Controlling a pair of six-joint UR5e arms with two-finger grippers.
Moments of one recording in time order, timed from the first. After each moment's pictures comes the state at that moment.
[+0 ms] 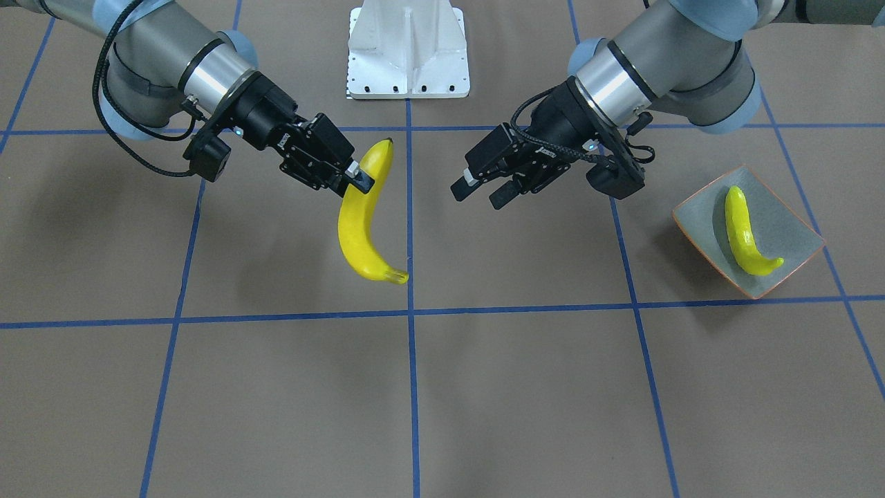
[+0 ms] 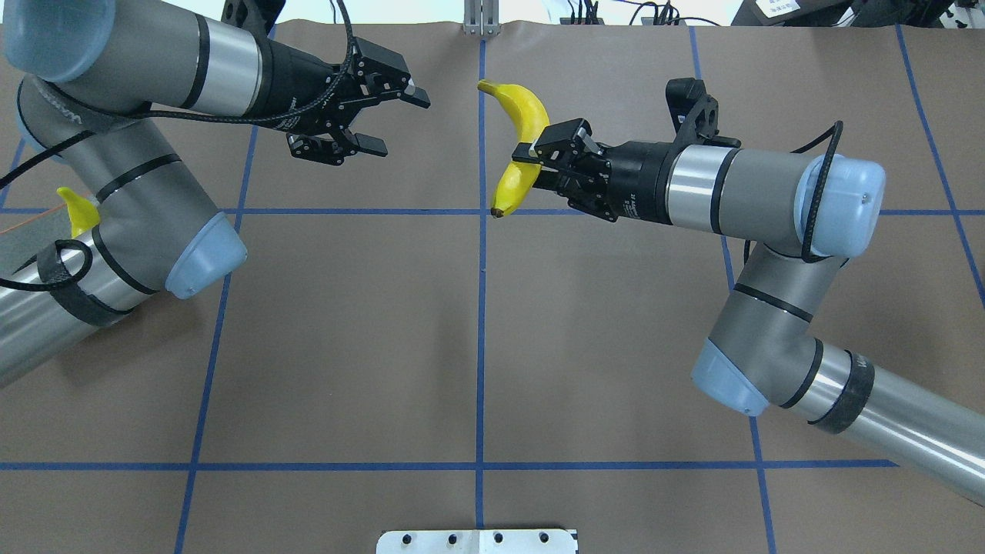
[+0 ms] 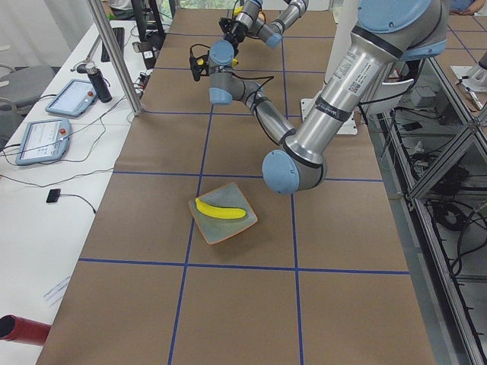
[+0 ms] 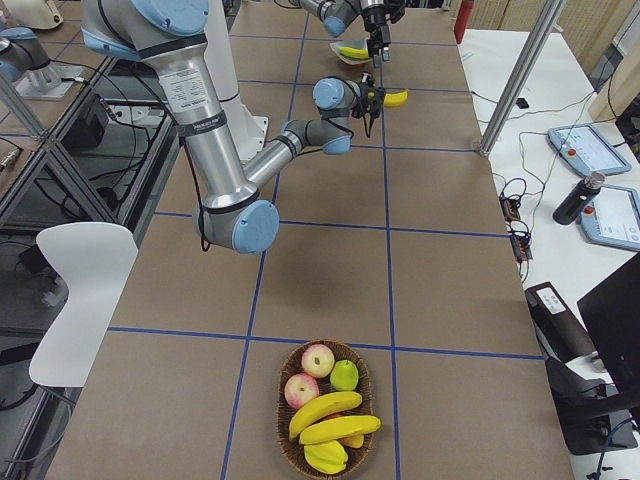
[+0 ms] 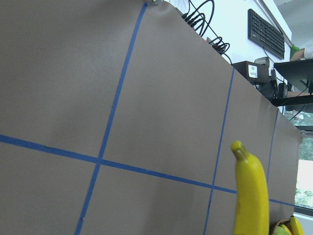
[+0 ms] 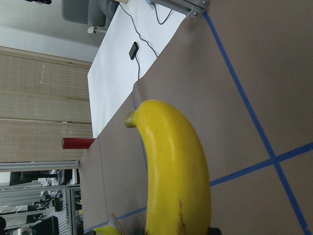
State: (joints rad) left arm -0.85 -2.18 -1.67 -2.45 -2.16 -1.85; right arm 0.64 -1.14 1.74 -0.42 1.73 1.90
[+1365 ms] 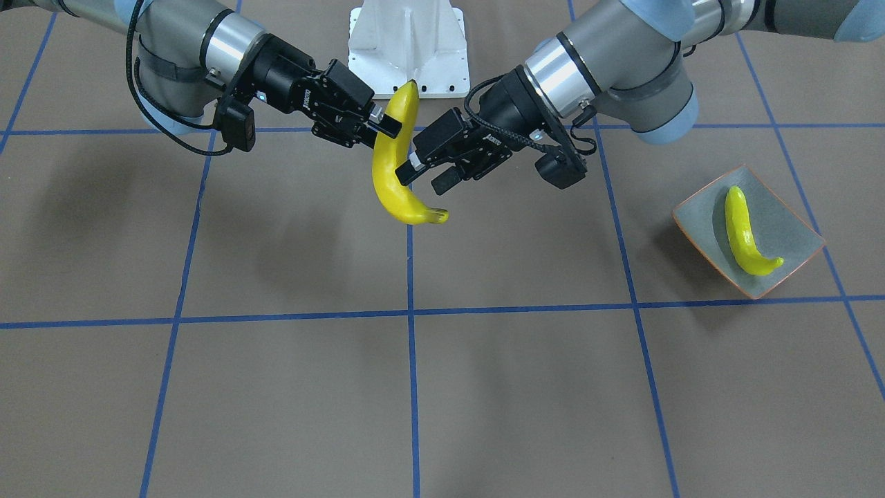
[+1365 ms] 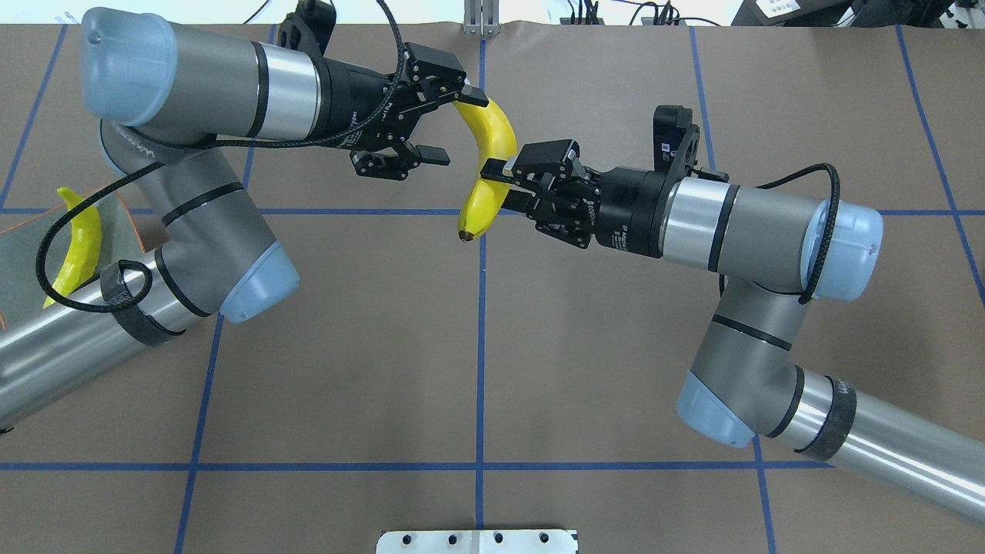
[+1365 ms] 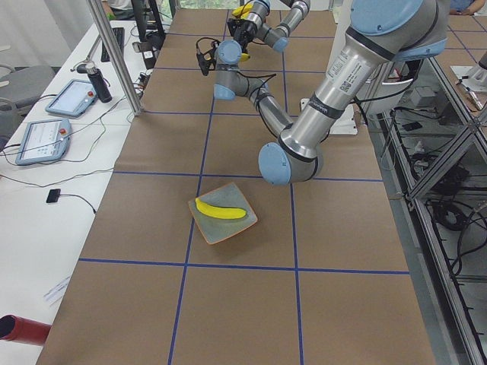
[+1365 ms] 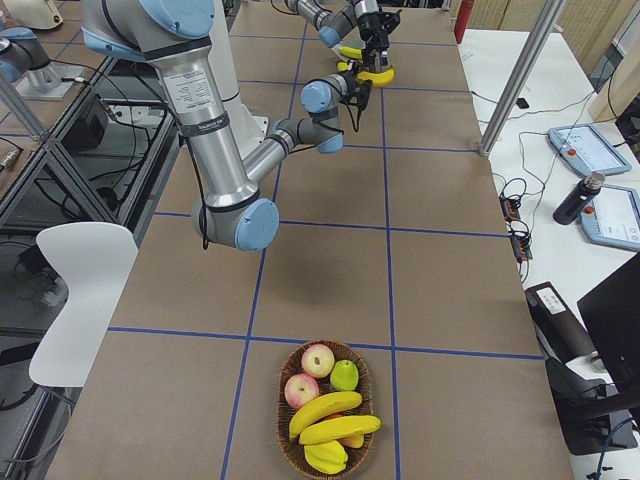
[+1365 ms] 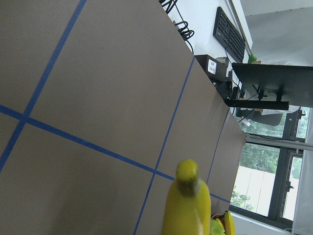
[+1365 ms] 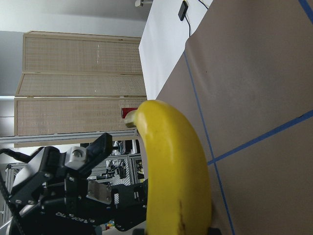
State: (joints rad) left arm -0.76 -2.25 -1.62 -2.57 -2.04 -2.00; right arm 0.58 -1.13 1.74 -0.24 1.69 1.97
